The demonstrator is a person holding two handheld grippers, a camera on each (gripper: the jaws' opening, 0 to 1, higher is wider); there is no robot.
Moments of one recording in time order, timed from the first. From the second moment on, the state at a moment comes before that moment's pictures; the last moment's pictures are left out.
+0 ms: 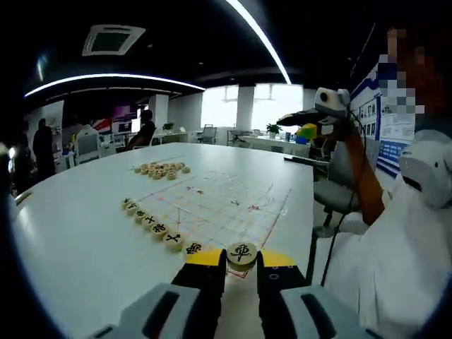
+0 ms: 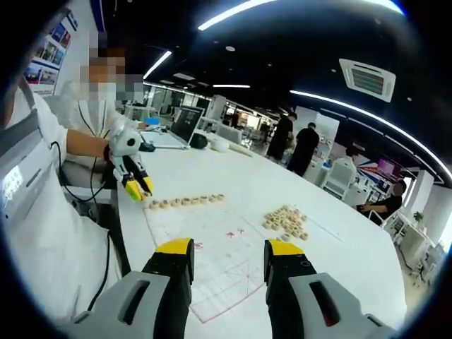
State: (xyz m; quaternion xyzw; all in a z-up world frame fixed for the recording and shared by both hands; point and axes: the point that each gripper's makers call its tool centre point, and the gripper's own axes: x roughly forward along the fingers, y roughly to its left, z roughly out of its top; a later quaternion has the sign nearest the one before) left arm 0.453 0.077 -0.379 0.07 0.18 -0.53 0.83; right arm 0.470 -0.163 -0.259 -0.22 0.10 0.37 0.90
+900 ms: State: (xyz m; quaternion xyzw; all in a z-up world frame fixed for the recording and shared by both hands) left arm 0.457 0.083 -0.375 0.05 0.18 -0.51 0.84; right arm 0.470 -0.164 -0.259 -0.22 0.09 0.38 0.90
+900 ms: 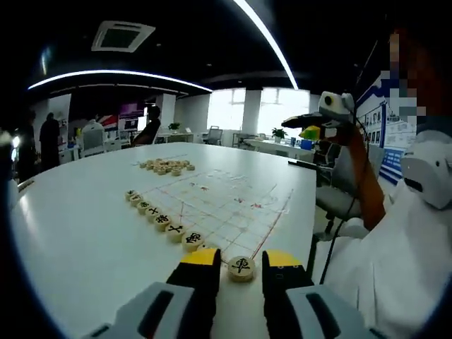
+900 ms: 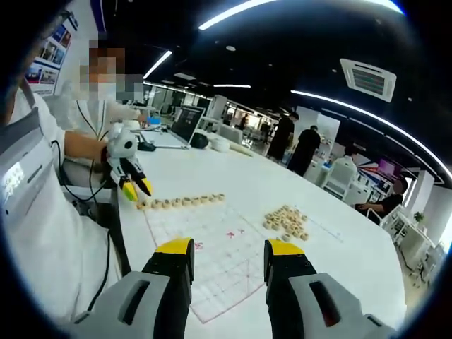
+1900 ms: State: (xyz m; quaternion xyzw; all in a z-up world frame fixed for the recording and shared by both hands) left arm 0.617 0.042 -0.323 0.07 0.11 -0.42 0.90; right arm 0.471 -0.171 -0.256 -0.21 0.09 0.37 0.90
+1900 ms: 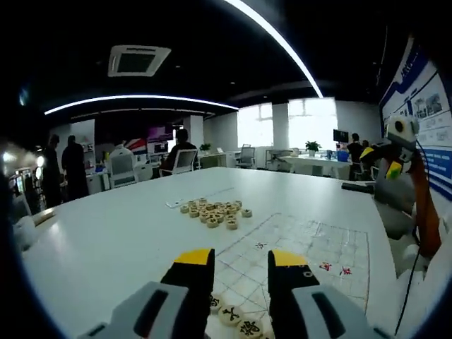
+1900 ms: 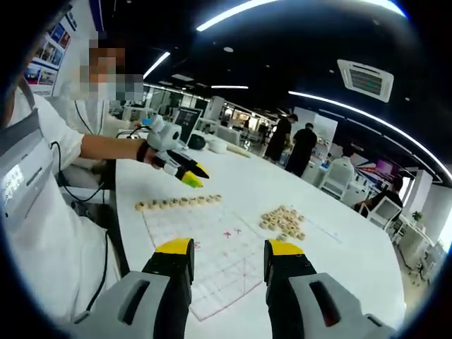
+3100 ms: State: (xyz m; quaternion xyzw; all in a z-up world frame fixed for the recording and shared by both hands) left arm 0.760 -0.039 -0.349 0.11 0.17 -0.39 0.90; right arm 0.476 -0.183 -0.258 -0.20 0.09 0.36 0.91
